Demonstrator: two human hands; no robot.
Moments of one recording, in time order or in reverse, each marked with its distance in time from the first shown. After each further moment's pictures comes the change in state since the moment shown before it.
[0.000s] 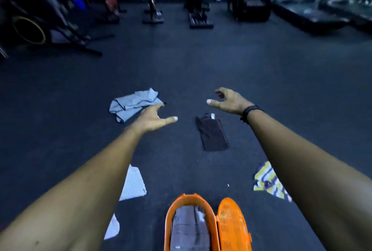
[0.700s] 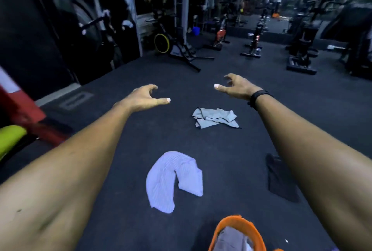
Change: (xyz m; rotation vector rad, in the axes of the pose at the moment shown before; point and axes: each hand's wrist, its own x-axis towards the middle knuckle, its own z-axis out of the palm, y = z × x) left_hand -0.316 -0.166 -0.272 -0.069 0.444 -0.317; right_hand -0.091 -0.366 0.105 -0.076 -0.166 -0.495
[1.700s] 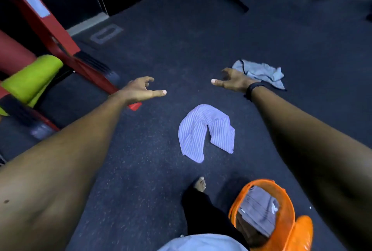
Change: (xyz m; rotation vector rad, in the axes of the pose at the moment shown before) left_hand 0.029 -0.287 -0.016 -0.058 -0.108 -0.358; right_hand 0.101 -0.083 0.281 -0.012 -0.380 0.040
